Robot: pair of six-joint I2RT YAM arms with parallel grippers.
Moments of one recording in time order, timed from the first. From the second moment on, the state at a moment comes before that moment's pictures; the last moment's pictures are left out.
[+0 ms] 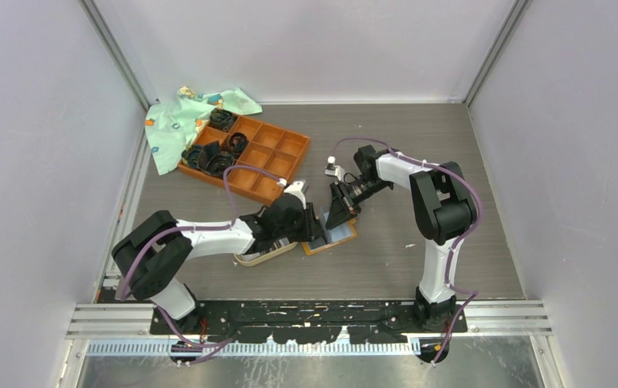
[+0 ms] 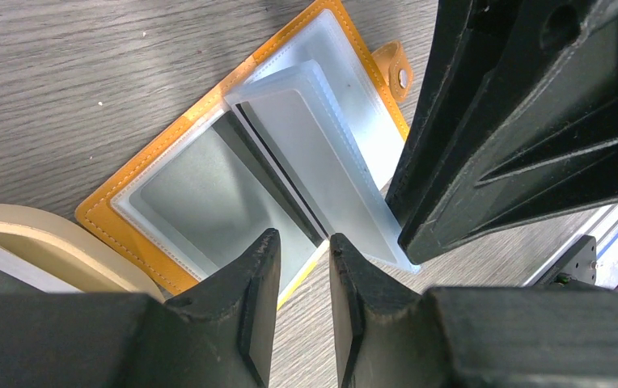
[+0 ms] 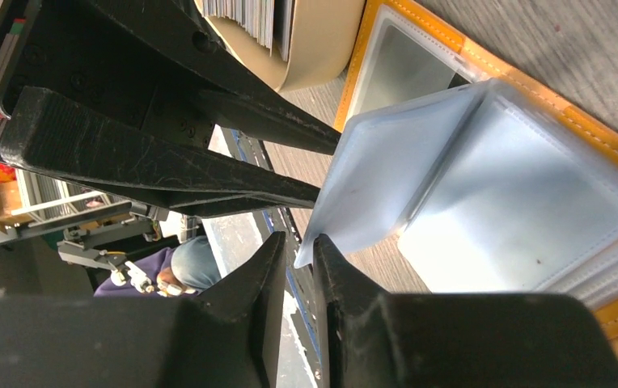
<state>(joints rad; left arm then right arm) -0.90 1.60 0.75 0.20 -0.02 -0.78 0.35 1.97 1.27 -0.88 -1.08 -0.23</state>
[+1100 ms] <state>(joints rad) -0.90 1.56 0.71 0.17 -0.02 -0.78 0.35 1.99 1.27 -0.86 -1.05 -0.21</state>
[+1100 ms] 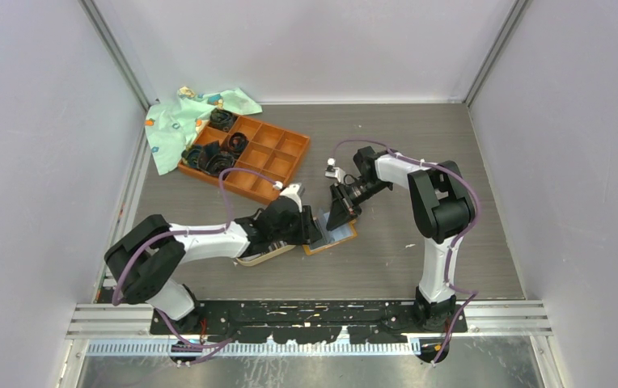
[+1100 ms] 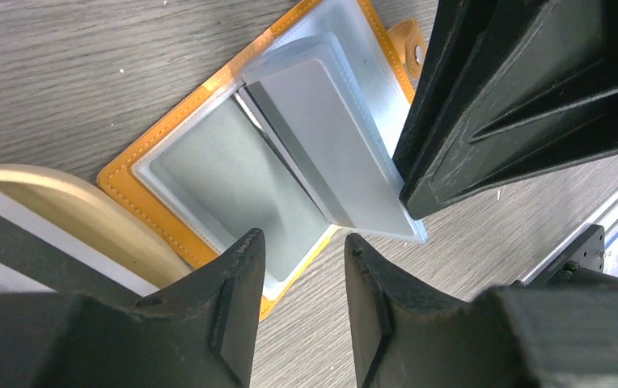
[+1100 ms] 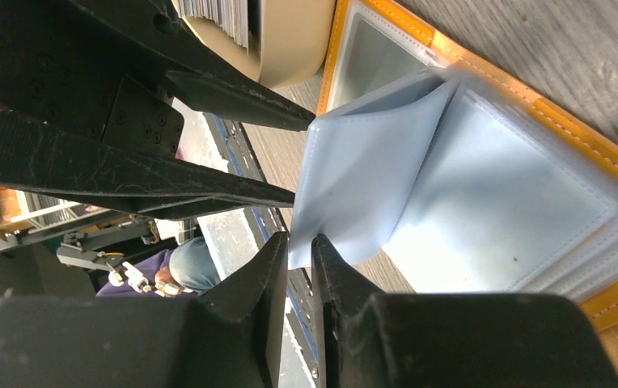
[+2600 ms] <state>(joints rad) -0.90 1.12 0.58 0.03 -0.05 -0.67 0.41 1.42 0.91 -0.59 -0.75 -0.51</state>
